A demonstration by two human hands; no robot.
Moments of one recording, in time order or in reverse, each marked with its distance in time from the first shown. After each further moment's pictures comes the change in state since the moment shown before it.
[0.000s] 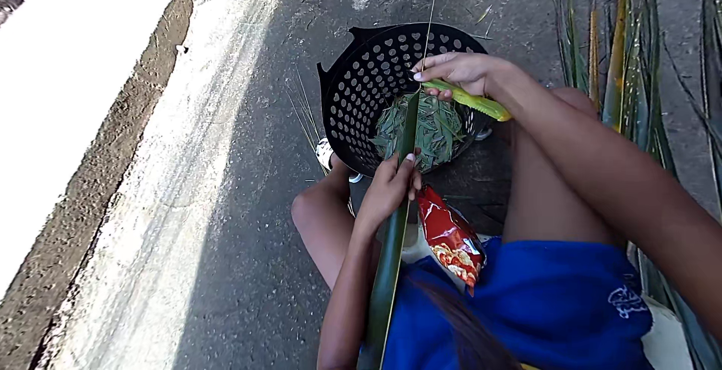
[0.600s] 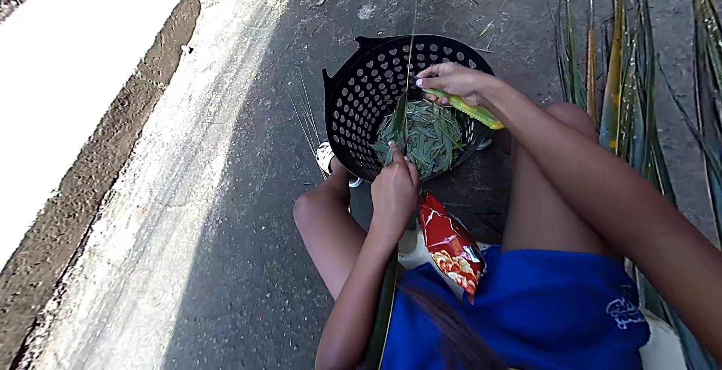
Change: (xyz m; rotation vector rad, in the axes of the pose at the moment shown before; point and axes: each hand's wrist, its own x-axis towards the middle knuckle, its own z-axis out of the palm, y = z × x) left_hand 0.006 0.030 0.026 0.813 0.212 -0.266; right_hand 0.014 0.000 0.001 -0.095 0.183 -0.027
